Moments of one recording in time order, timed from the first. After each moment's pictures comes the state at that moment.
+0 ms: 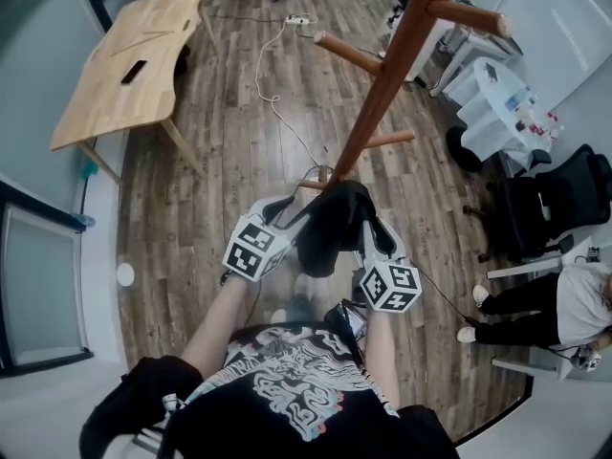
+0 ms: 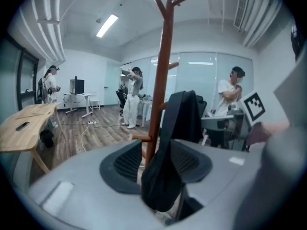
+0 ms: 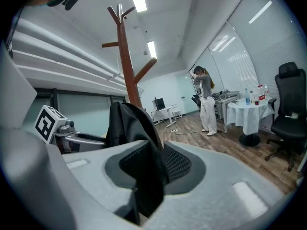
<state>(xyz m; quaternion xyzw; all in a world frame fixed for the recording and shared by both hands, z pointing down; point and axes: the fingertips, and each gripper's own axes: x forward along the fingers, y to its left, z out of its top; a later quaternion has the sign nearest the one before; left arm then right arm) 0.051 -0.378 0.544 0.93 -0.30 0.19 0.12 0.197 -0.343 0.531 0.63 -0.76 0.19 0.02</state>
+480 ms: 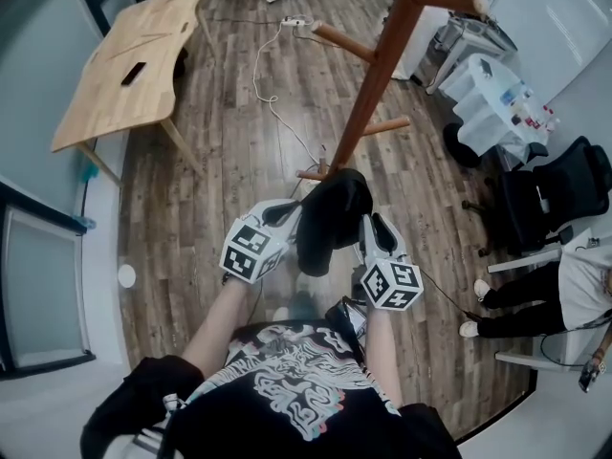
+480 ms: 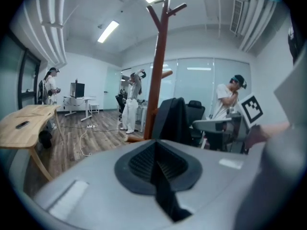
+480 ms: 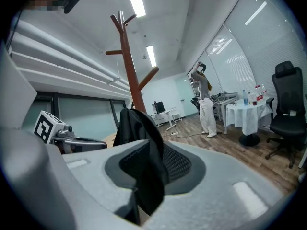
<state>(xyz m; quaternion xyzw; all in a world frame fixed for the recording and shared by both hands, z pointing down) 0.040 -0.351 0.532 0.93 -0.30 0.15 0.12 0.189 -0.317 0.519 0.63 -0.75 0.18 0.00</state>
